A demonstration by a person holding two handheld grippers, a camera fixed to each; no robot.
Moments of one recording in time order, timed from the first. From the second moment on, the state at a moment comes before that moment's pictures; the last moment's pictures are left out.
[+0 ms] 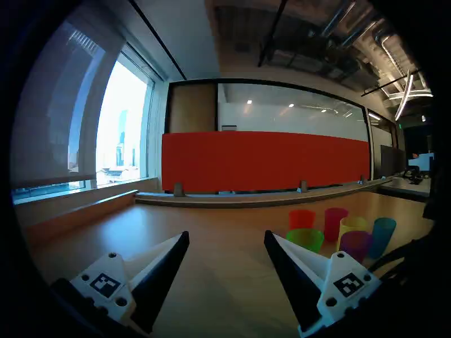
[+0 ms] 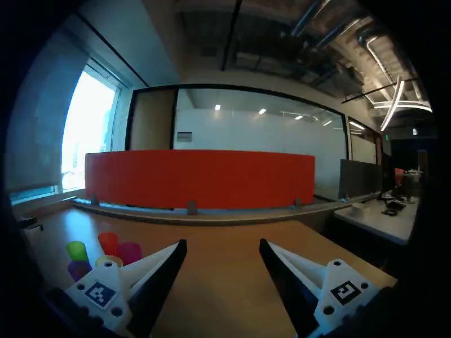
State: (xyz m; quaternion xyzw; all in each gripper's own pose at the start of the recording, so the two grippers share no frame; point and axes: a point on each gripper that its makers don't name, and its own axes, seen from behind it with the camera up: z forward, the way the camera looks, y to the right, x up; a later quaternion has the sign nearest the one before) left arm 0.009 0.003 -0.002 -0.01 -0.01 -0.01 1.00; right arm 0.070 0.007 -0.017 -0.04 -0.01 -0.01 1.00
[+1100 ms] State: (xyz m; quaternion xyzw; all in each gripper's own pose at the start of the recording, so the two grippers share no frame) left arm 0.010 0.003 -0.002 -0.01 -0.01 -0.01 1.00; right arm 0.022 -0.003 -0.001 -0.01 0.02 0.00 1.00
